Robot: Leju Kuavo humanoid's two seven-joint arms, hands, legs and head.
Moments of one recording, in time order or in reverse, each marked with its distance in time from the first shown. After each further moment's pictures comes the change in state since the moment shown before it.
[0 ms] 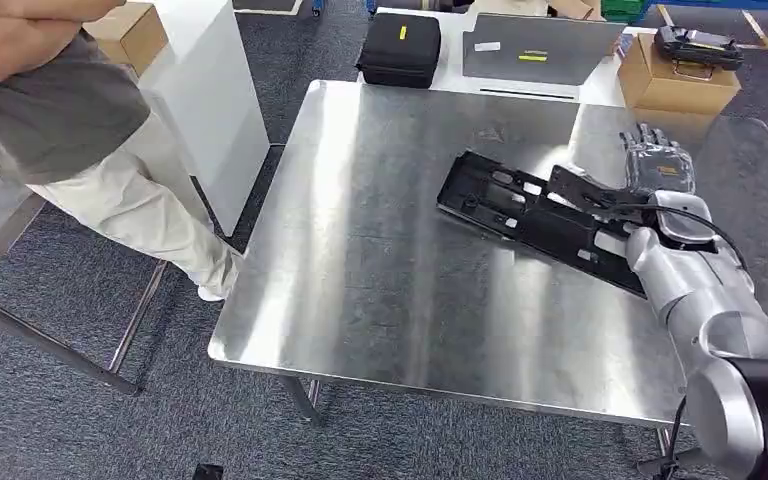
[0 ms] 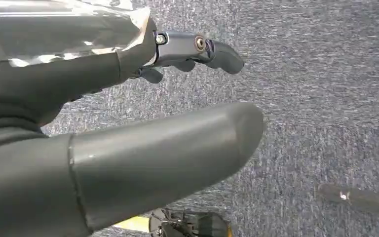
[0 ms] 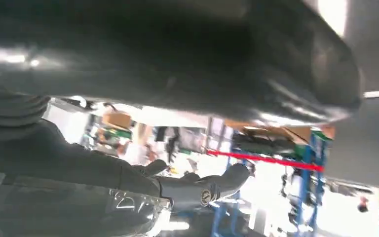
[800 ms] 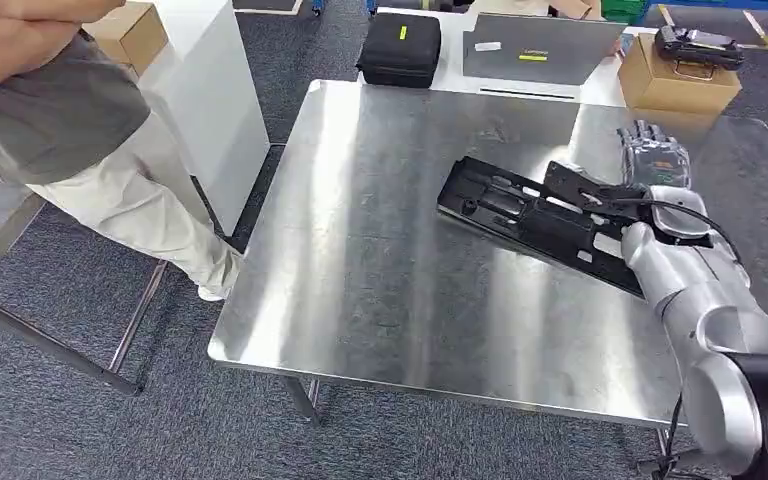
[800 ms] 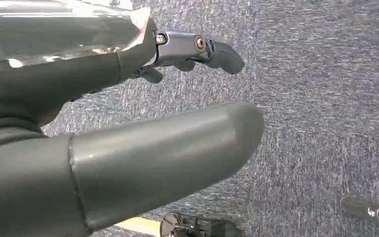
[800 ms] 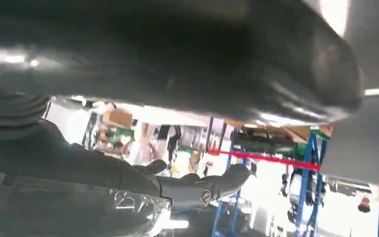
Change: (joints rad) left arm 0.031 0.003 0.023 0.000 0.018 -0.001 -0.016; right arm -0.021 0.012 -0.020 0.007 0.047 0.003 -0.002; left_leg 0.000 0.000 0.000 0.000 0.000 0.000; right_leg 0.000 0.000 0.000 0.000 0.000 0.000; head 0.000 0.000
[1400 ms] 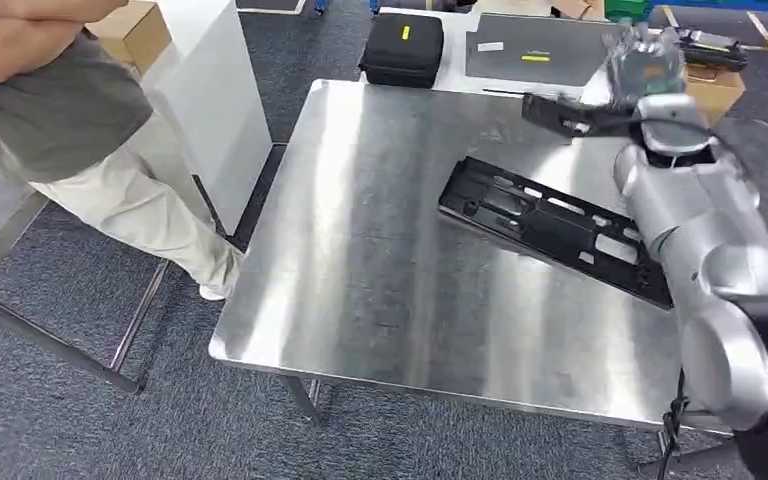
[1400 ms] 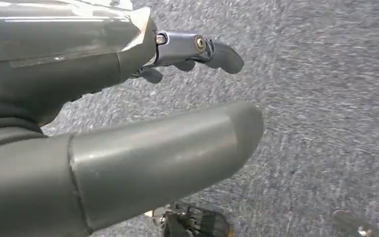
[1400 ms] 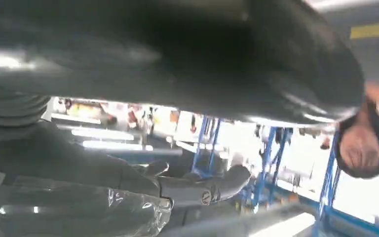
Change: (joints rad) left arm -0.007 -0.022 0.085 0.000 0.068 -0.006 -0.004; right arm -0.242 0.073 0.062 -0.008 0.135 0.071 -0.019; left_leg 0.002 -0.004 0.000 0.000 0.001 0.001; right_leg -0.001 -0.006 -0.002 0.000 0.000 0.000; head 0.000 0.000
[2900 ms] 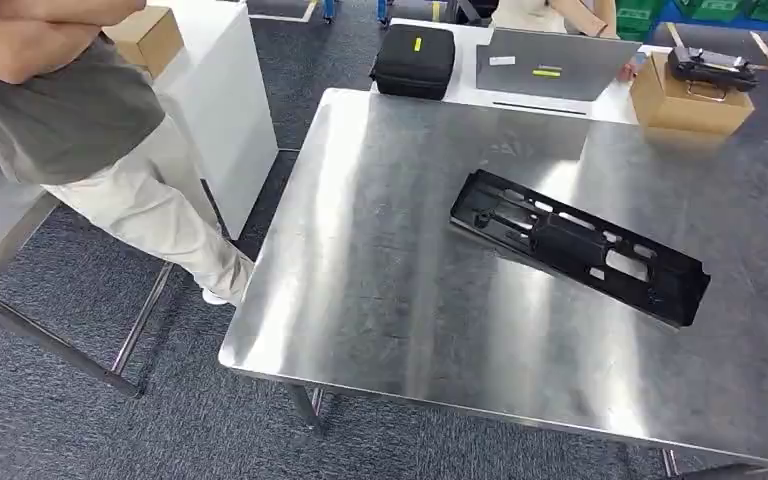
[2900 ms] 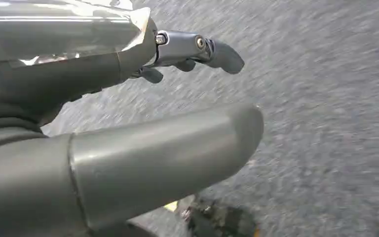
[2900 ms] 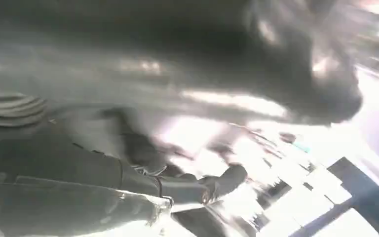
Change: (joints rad) left arm 0.013 -0.072 0.027 0.002 -0.041 0.086 0.143; right arm 1.171 -0.878 -0.788 -0.012 -1.371 -0.569 -0.212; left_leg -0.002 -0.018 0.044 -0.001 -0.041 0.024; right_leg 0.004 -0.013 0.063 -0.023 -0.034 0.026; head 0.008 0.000
